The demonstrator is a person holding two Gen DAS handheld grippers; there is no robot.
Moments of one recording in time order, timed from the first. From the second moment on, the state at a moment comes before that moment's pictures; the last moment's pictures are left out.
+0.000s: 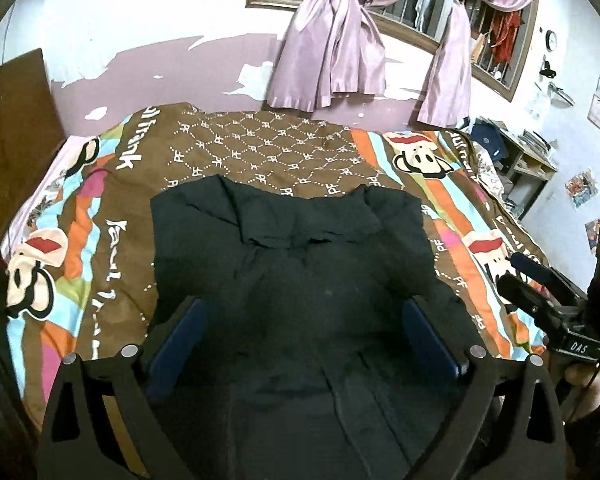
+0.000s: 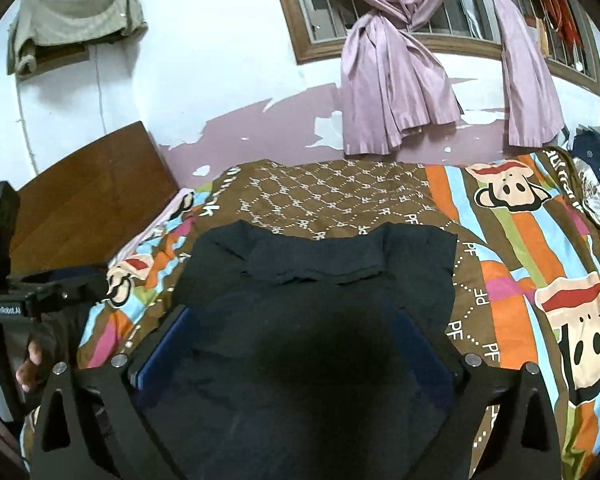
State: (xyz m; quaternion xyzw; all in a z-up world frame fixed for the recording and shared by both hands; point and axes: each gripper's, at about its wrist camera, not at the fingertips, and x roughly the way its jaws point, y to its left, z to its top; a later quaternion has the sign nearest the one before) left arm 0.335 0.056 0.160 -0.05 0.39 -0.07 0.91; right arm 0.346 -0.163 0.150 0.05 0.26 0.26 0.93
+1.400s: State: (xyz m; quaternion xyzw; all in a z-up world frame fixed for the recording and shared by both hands) left arm 0.113 0.011 0.146 0.01 0.36 -0.09 0.93; right arm 0.125 -0.176 0.118 0.02 0.27 0.25 0.93
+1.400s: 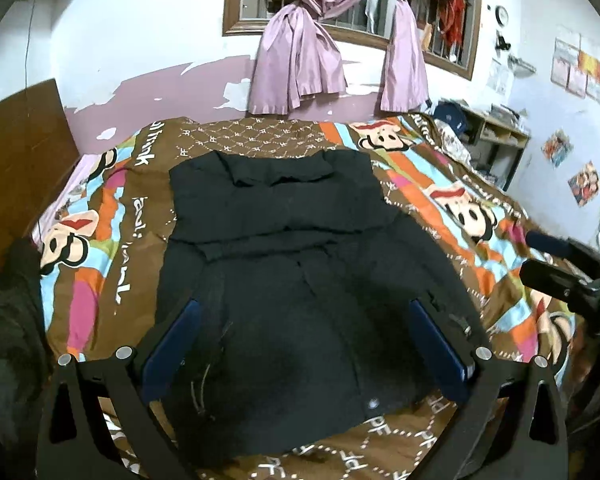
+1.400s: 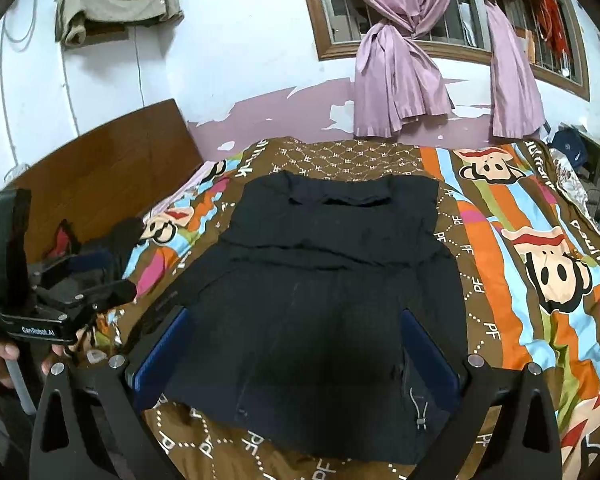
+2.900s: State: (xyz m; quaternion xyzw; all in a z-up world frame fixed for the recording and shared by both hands) left arm 0.096 0.016 -0.068 0.20 0.50 -0.09 0.84; right arm 0.151 -0.133 -0.110 -0.18 0.43 0.08 0.88
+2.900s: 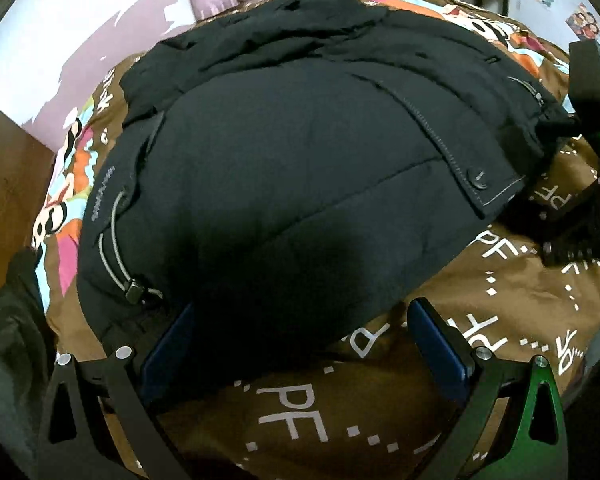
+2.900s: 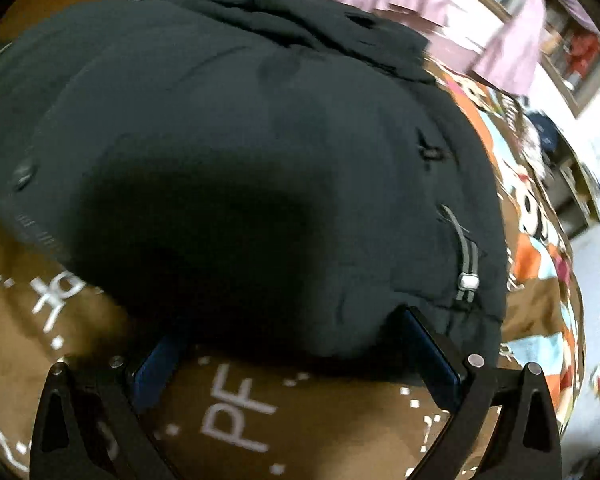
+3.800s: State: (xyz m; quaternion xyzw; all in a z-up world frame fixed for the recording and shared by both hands) left arm 0.073 -0.009 -0.079 0.31 0.41 -0.05 0.86; right arm 0.138 -0.159 -0.023 -0.01 0.24 0.20 0.95
